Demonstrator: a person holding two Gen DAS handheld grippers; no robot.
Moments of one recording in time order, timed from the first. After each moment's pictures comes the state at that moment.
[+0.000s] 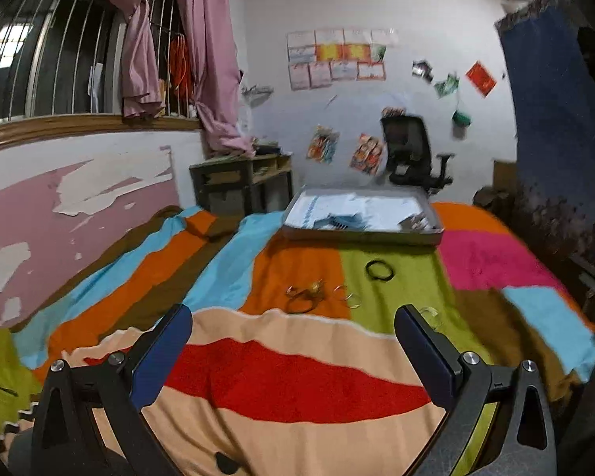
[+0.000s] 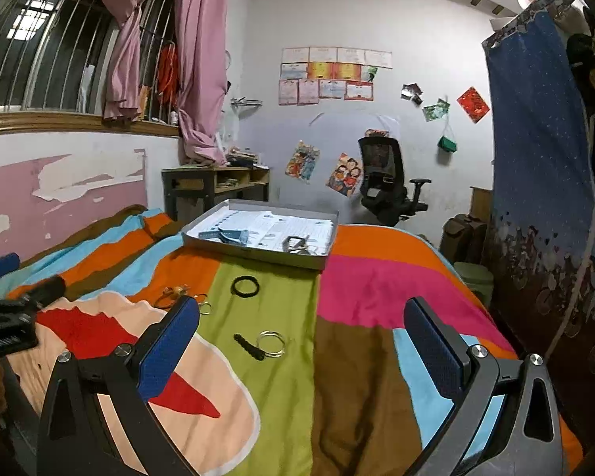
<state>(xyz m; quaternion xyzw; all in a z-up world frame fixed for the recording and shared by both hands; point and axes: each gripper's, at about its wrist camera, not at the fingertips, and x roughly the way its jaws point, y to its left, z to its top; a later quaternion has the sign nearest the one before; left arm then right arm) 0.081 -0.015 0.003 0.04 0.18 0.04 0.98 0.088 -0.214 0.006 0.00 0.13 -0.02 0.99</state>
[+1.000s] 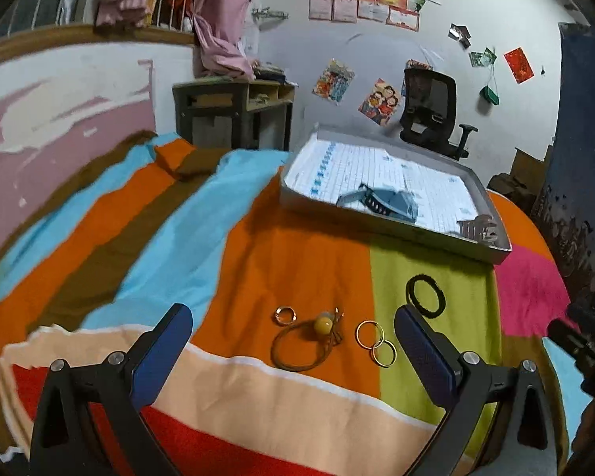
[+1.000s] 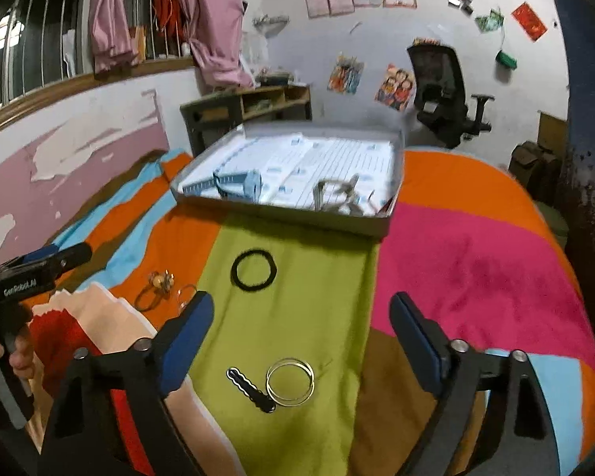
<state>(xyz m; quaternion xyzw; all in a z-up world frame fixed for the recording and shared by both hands) 0.294 0.021 -0.033 -0.05 0.31 0.01 0.95 0.310 -0.221 -0.057 0.05 0.30 0.07 0.95</state>
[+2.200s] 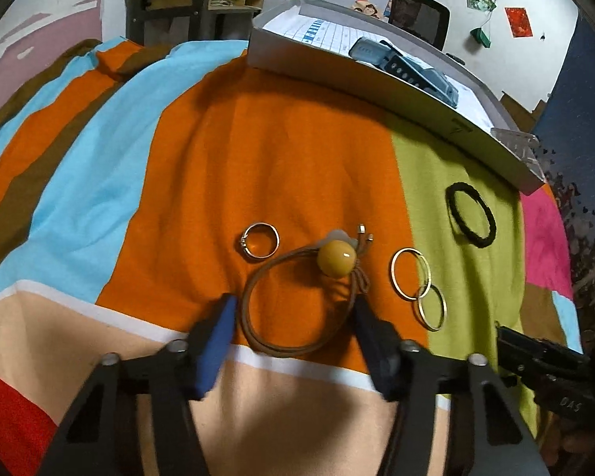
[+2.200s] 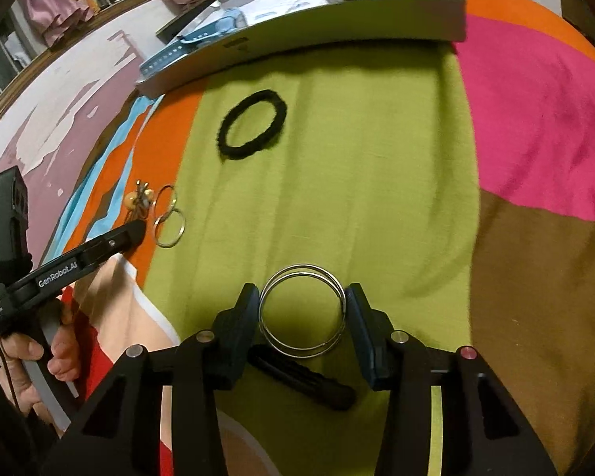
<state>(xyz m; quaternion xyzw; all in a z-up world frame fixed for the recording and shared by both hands) 0.368 0.027 -0.127 -0.08 0.46 -0.08 0.88 0.387 -0.142 -0.172 0.15 0.48 0.12 0.86</state>
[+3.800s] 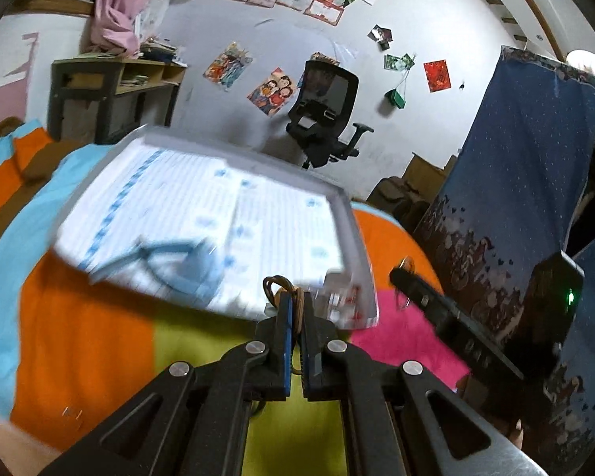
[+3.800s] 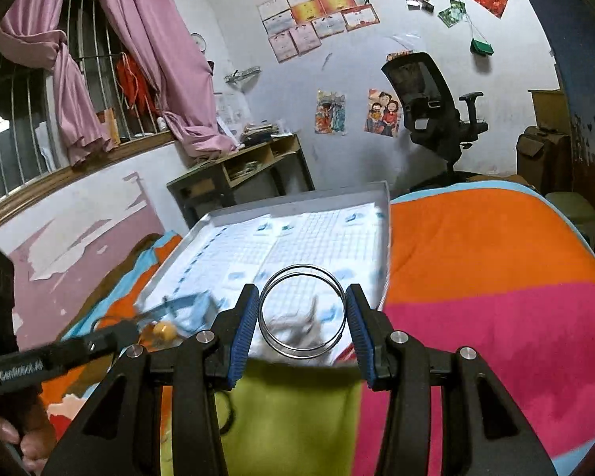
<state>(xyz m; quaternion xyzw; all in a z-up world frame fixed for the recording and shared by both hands) 0.420 -0.096 -0.002 -0.13 0.31 -0.20 0.92 0.444 -0.280 -0.036 0.17 0.21 0.08 0.96</state>
